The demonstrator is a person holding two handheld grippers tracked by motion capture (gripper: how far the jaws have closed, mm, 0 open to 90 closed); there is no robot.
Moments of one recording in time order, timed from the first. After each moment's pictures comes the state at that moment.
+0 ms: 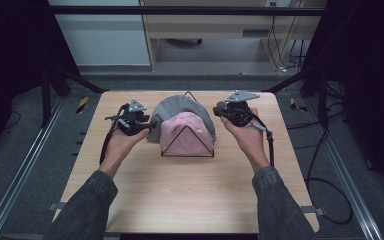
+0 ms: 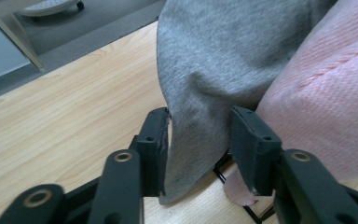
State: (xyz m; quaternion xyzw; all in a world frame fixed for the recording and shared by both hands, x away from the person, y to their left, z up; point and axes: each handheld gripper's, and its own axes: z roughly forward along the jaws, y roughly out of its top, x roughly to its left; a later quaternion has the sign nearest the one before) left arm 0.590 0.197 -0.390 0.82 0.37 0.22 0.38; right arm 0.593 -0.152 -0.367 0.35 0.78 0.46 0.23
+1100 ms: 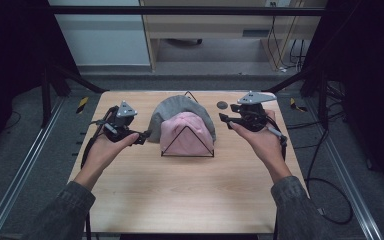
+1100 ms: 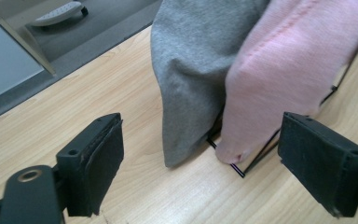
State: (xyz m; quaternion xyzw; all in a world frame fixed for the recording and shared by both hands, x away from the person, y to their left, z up) left arm 0.540 0.214 -0.354 0.83 0.34 0.24 0.36; right arm 0.552 -0.174 -0.336 0.35 0.78 0.45 0.25
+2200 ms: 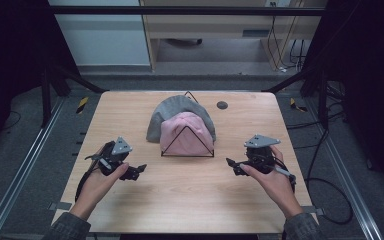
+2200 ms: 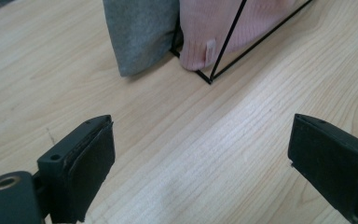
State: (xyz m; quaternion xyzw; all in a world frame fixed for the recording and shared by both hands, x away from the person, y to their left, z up) left arm 0.487 0.234 -0.429 0.86 0.34 0.20 0.33; right arm 0.485 -0.200 -0.423 0.38 0.81 0.40 0.22
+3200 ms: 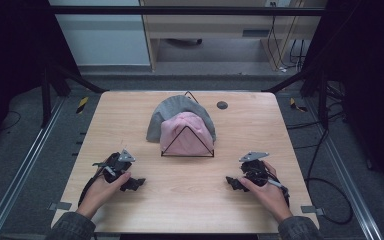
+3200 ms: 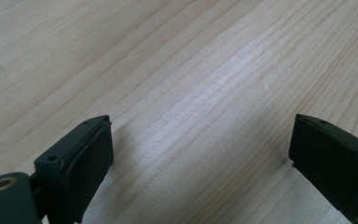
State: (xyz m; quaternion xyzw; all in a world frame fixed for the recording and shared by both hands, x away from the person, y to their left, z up) left arm 0.496 0.242 -0.490 0.88 0.37 0.12 0.27; right arm 0.486 -0.203 -0.500 0.43 0.83 0.33 0.15
